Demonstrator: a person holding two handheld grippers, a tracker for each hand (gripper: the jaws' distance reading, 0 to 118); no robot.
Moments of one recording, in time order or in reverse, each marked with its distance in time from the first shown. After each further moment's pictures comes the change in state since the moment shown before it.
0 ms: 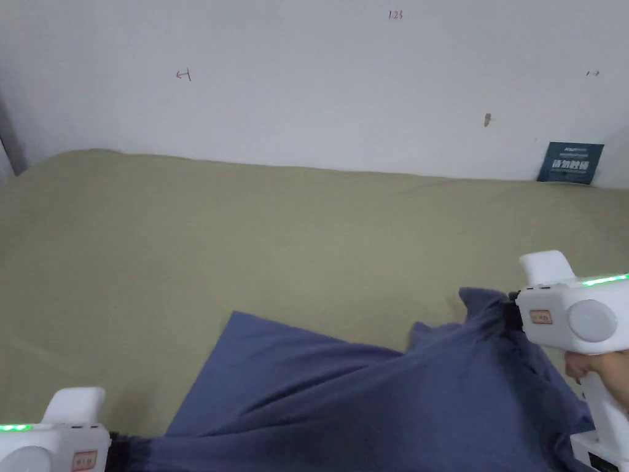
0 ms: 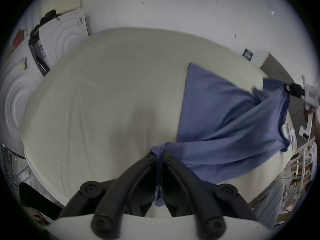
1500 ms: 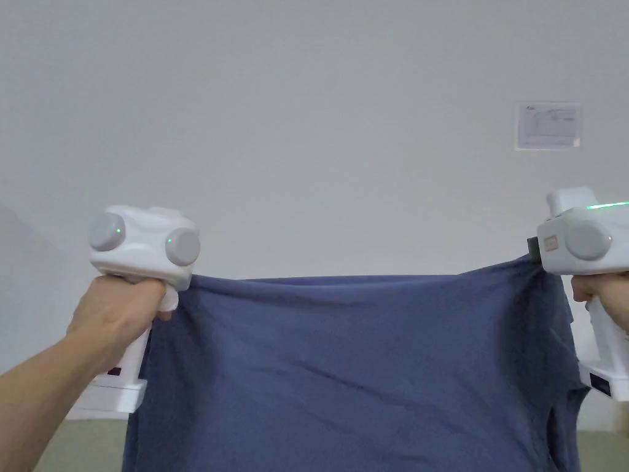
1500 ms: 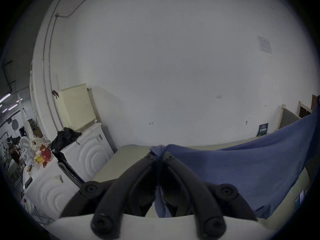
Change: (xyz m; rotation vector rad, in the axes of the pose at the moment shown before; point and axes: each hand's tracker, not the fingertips) left arm 0.176 0.477 0.172 0.659 0.311 -0.121; right arm 0.154 0.331 0.116 0.493 -0.345 -0.164
